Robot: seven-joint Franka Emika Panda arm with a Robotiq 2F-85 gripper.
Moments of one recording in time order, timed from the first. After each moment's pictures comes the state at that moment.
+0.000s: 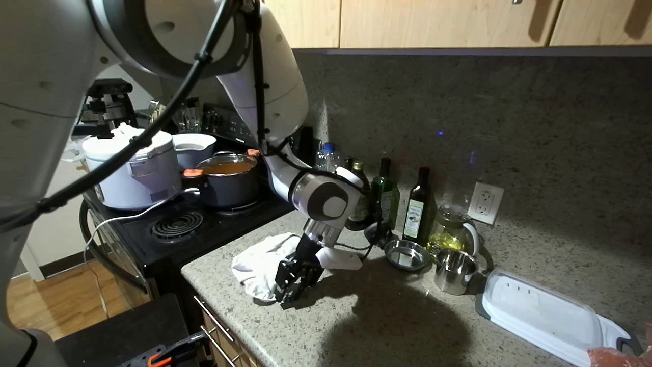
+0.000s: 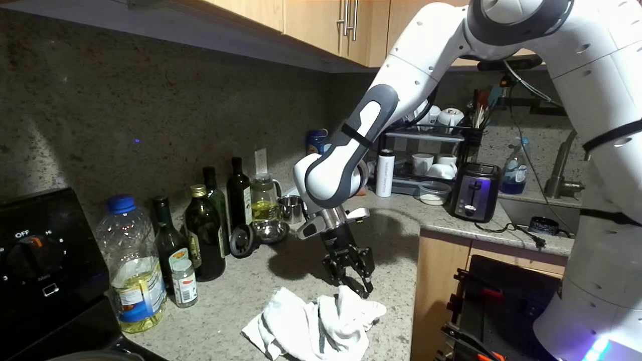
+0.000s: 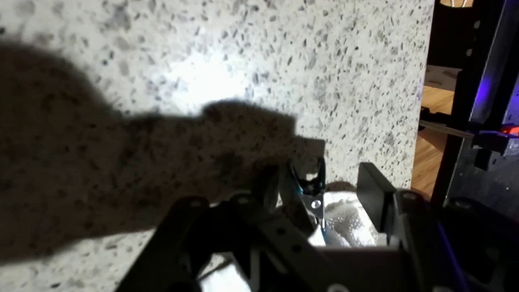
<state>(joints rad) -0.03 0.53 0.14 -2.13 0.03 2.13 -1.51</state>
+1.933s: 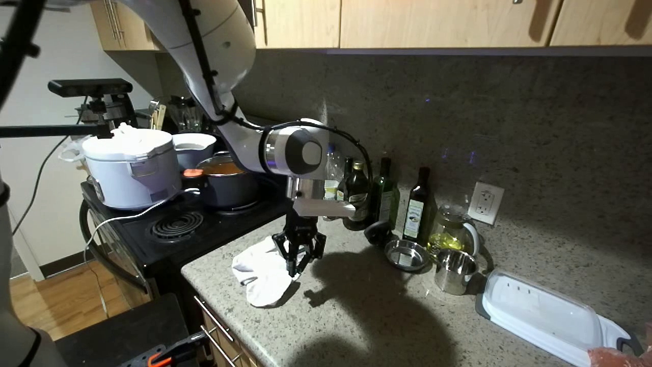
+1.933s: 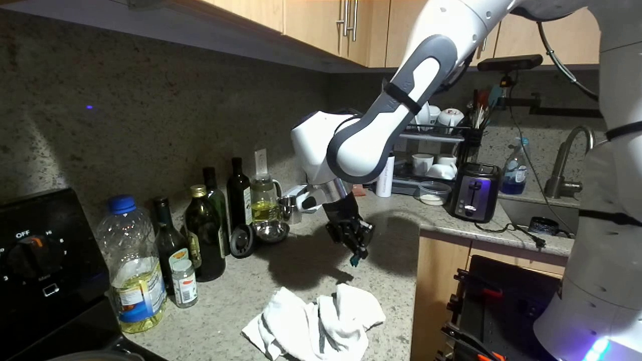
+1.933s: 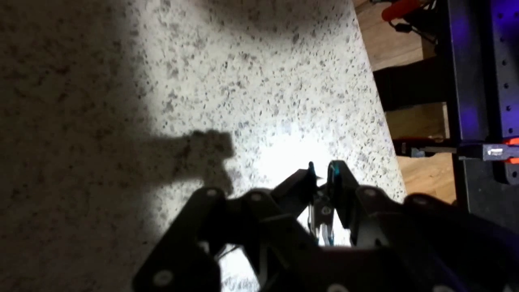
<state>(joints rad) 0.07 0.23 0.13 -2.28 -0.26 2.15 -1.05</state>
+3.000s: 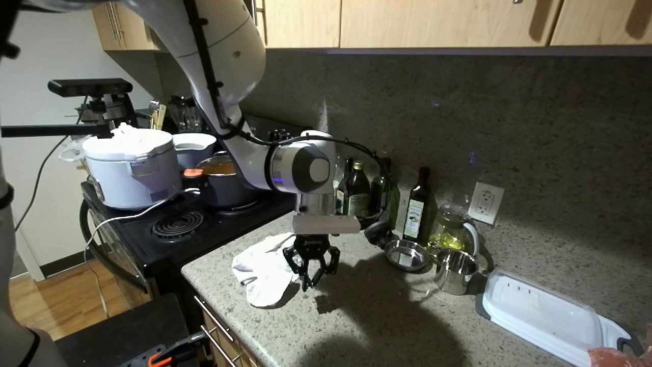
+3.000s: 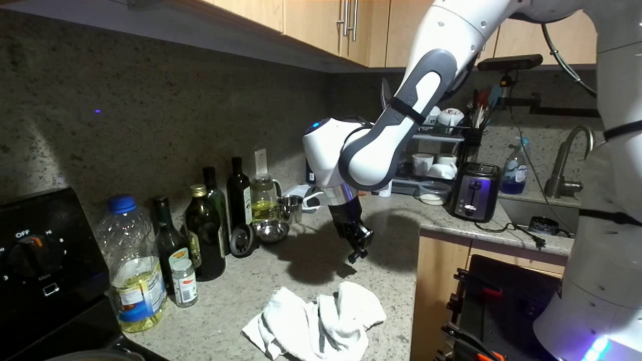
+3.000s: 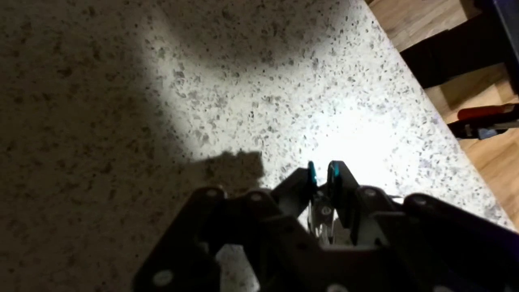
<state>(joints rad) 0.04 0.26 0.09 -2.33 -0.32 2.30 -0.77</state>
